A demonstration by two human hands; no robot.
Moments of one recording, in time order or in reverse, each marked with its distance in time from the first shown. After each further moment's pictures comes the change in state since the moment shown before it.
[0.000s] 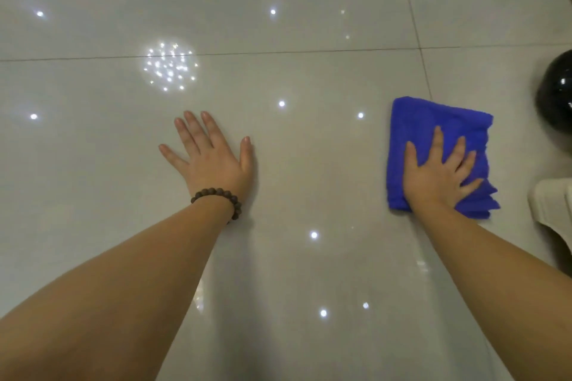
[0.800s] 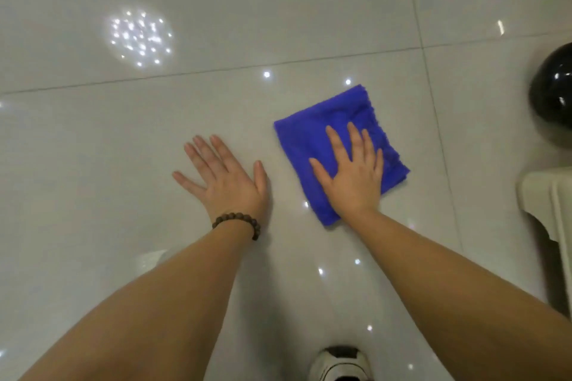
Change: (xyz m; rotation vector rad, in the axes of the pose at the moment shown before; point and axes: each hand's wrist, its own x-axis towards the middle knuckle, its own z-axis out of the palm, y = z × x) left_hand 0.005 0.003 -0.009 -0.012 -0.138 -0.001; right_hand -0.079 -0.112 0.009 -0.021 -0.019 -0.492
